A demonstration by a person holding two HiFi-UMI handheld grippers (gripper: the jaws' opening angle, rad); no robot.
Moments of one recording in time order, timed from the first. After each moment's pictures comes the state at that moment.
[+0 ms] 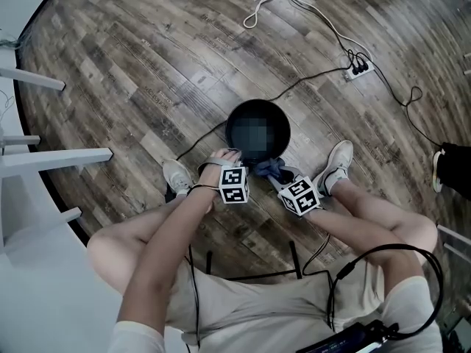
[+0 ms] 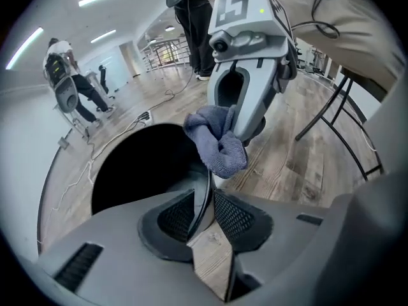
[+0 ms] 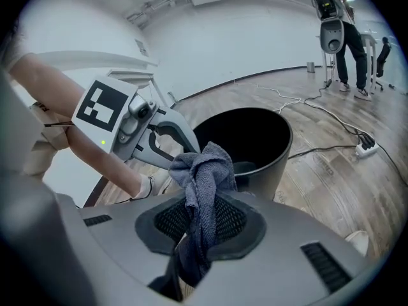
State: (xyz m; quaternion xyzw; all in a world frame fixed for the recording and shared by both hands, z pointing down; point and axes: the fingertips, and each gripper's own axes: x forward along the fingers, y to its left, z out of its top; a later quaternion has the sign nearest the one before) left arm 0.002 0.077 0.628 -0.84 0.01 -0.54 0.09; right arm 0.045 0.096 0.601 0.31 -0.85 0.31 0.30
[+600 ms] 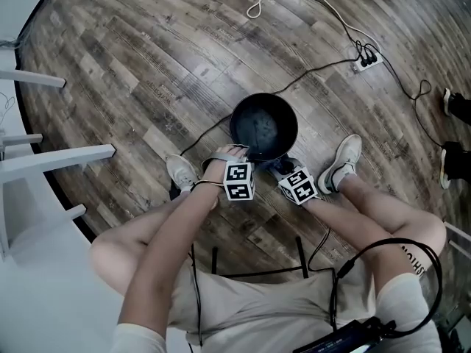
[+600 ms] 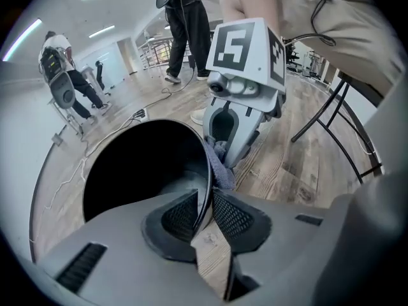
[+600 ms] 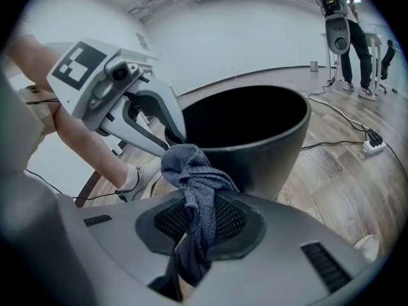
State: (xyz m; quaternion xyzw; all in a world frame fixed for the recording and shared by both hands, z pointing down) left arm 0.005 0.074 0.631 -0.84 0.00 -0.54 0.08; right arm 0.038 0.083 0.657 0.30 -0.85 0.30 0.32
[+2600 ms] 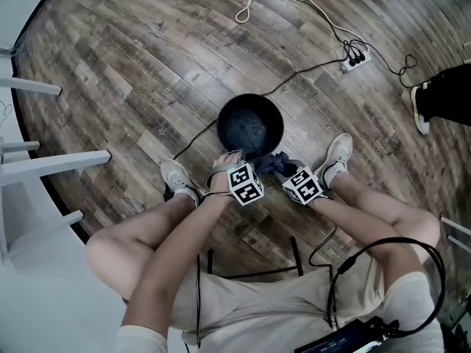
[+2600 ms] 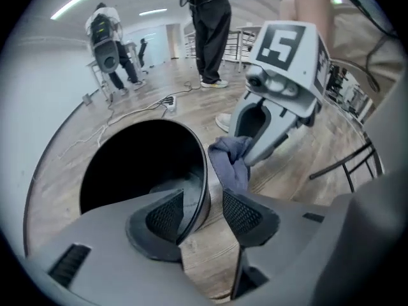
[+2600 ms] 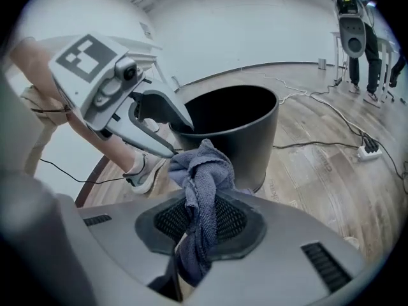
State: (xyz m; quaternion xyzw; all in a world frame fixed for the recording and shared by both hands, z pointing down) left arm 0.034 0.076 0.630 -0.83 0.13 -0.54 -0.05; right arm 0.082 0.100 0.644 0.27 -0.84 0.30 0.36
